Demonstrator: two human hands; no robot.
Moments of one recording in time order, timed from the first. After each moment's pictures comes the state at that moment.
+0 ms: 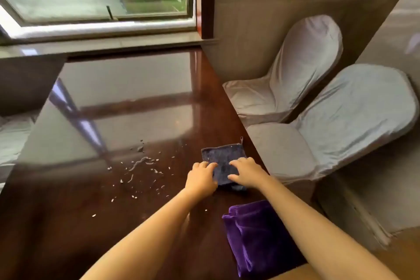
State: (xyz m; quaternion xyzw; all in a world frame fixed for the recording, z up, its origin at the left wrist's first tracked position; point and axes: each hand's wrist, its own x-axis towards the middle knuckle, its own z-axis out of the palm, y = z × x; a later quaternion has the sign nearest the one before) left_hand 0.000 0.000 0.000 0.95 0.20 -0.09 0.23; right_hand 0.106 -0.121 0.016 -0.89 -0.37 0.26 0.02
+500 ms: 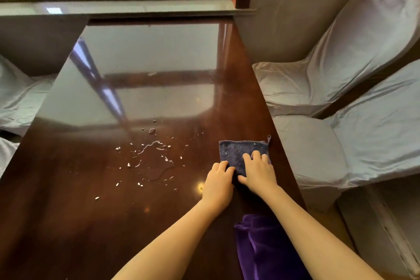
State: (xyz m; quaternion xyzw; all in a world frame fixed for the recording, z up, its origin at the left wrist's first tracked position) left_hand 0.012 -0.008 -0.059 0.94 0.23 -0.01 0.24; right_hand 0.116 -0.082 -0.036 -0.92 -0.37 0.15 -0.02
